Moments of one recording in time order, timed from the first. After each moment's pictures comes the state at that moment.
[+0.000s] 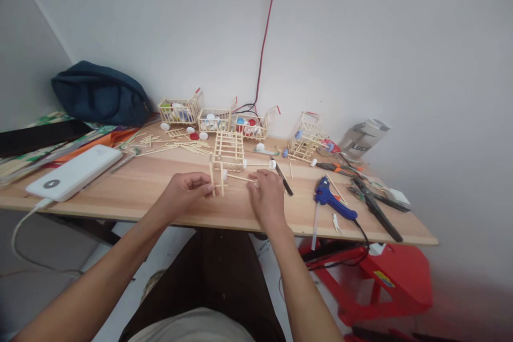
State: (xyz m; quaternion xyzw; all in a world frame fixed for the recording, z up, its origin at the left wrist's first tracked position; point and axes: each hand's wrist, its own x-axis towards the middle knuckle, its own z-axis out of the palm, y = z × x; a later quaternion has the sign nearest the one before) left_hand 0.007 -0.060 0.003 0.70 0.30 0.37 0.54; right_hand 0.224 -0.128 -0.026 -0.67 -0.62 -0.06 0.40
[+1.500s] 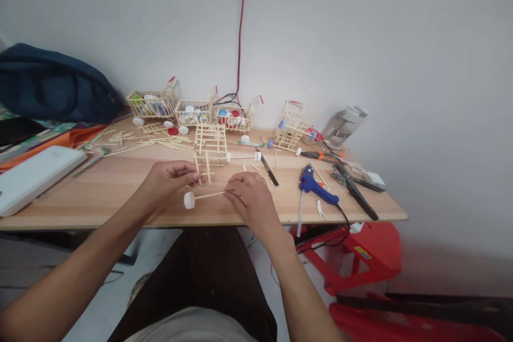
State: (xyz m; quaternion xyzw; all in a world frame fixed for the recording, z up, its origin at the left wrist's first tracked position) left_hand 0.022 -0.044 0.014 0.69 0.32 0.36 0.54; right_hand 0.216 -0.164 0.005 -0.57 -0.73 -0.01 0.38
